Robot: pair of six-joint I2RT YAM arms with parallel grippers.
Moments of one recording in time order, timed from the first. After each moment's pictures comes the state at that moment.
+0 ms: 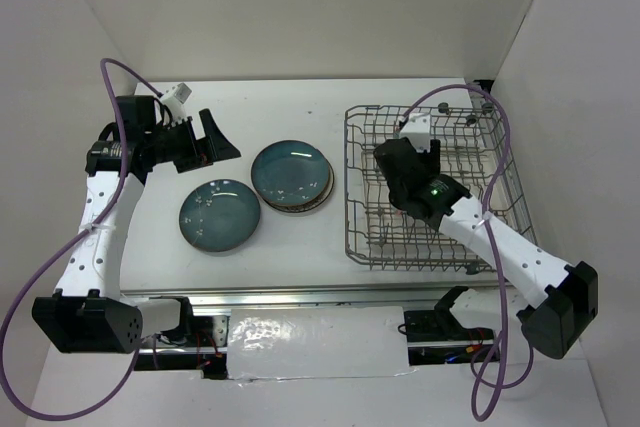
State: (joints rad) left arm 0.02 1.23 1.35 -0.86 0.57 -0.34; right arm 0.66 1.16 1.03 -0.55 0.91 0.31
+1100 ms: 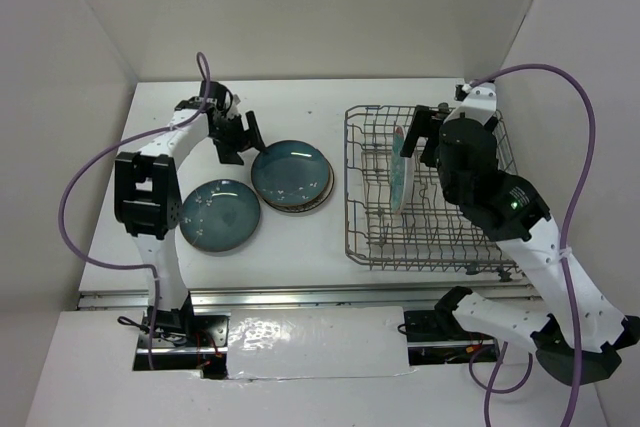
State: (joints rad) left arm -0.10 1.99 1.64 -0.76 0.35 -0.44; right arm 0.64 0.99 1.39 -0.72 0.72 0.35
